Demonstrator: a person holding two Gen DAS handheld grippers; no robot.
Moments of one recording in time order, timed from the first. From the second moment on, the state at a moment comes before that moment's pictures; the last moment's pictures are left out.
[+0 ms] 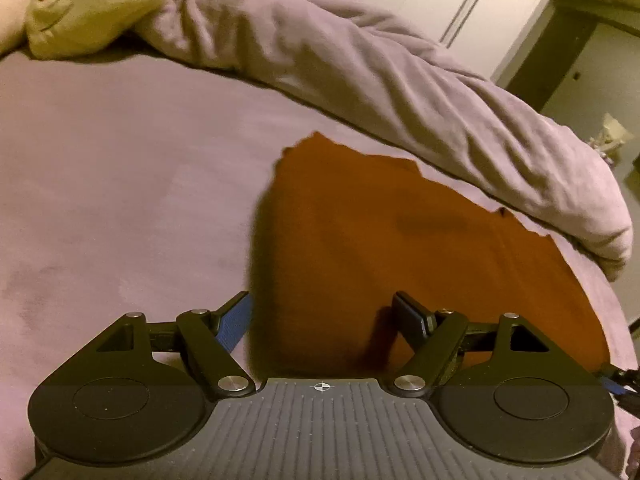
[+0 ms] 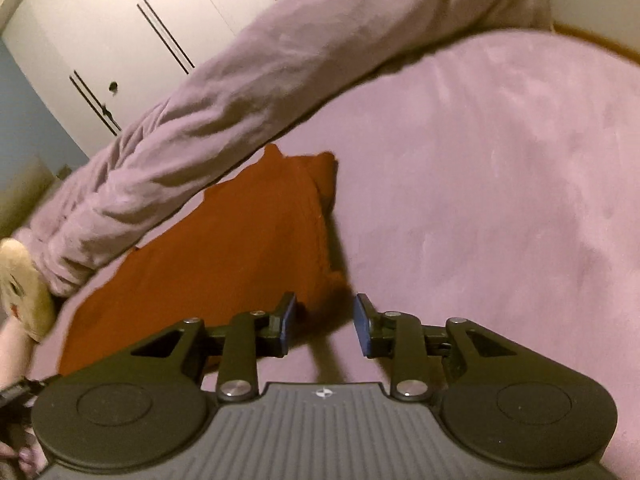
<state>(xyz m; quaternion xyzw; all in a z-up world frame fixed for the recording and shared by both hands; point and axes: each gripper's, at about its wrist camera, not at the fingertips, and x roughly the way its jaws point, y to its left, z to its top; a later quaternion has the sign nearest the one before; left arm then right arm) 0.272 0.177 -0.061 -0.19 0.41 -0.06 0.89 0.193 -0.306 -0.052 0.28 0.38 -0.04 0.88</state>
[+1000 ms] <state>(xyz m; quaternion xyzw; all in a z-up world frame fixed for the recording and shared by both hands) 0.301 0.158 -0.053 -0.16 0.42 -0.19 0.87 0.220 -0.298 -0.052 0.28 0.37 -0.08 0.88</state>
